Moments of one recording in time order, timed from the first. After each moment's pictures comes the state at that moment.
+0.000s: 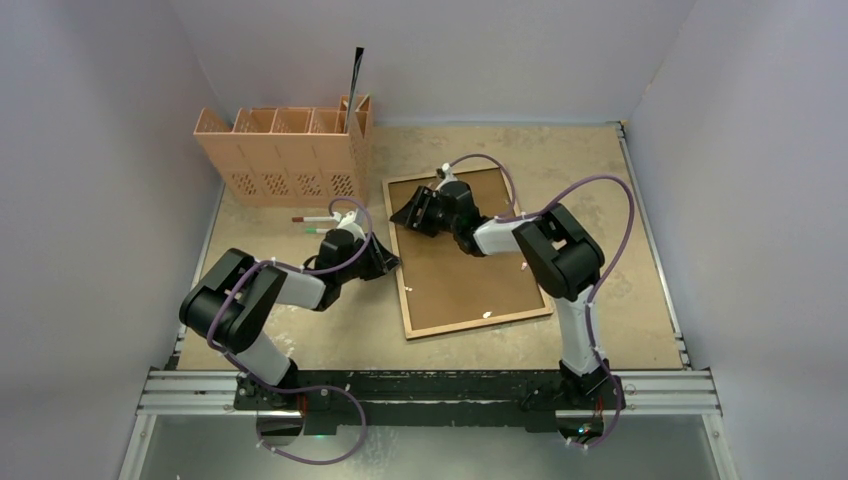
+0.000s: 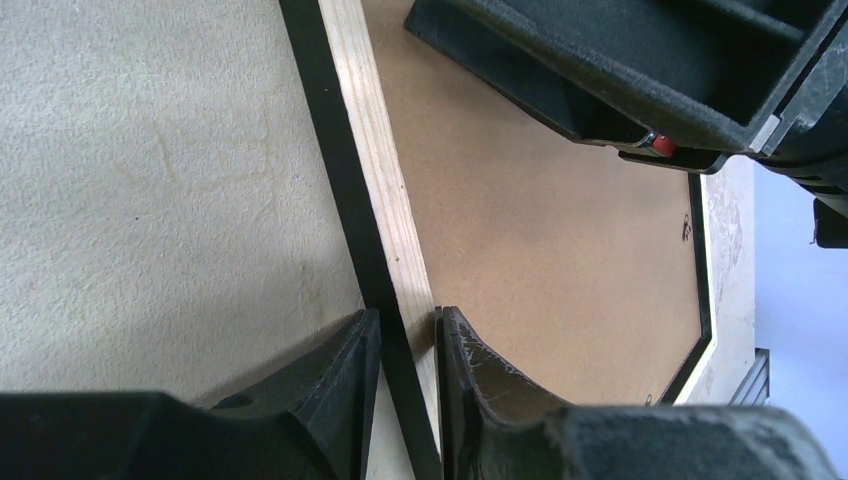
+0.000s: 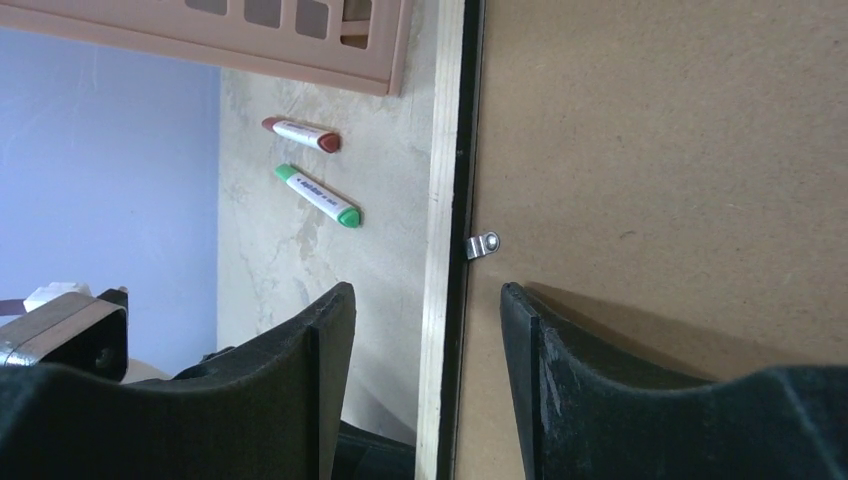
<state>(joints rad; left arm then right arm) -0.45 1.62 0.44 0.66 0.20 -0.76 0.61 2.10 1.15 0.52 -0.28 0.93</state>
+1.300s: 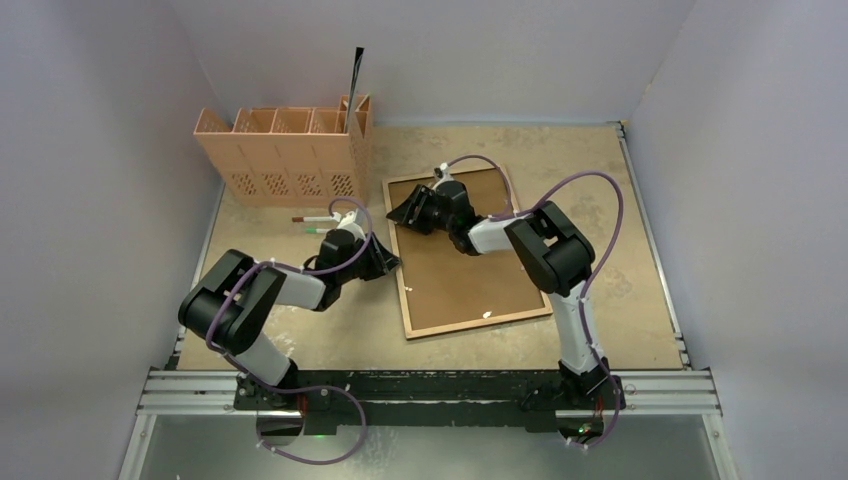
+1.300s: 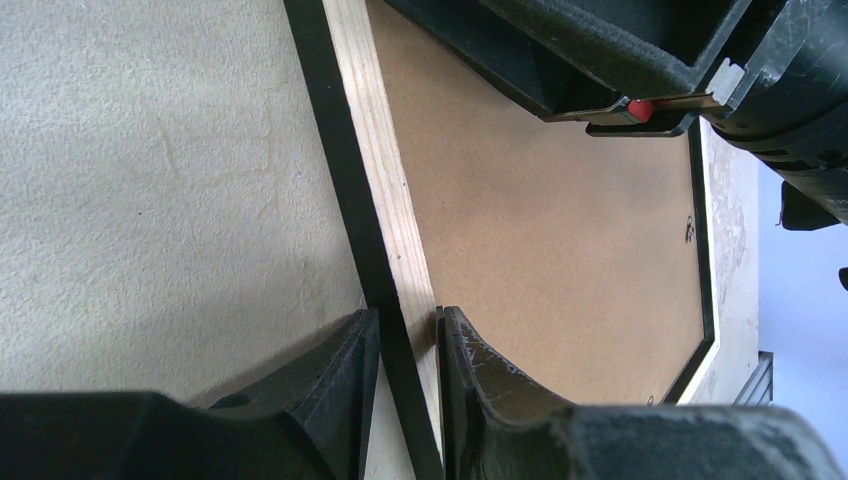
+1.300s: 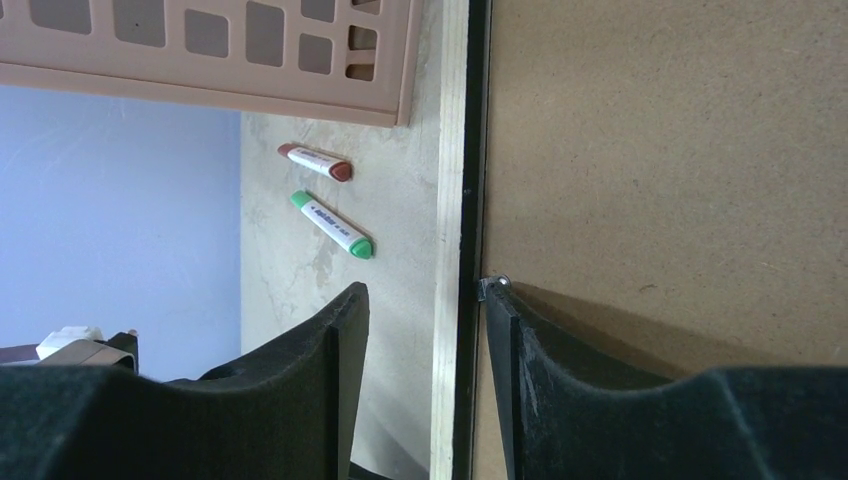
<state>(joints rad) -0.46 1.61 0.44 0.64 0.19 -0.76 0.62 2.17 1.20 0.57 -0.27 0.99</state>
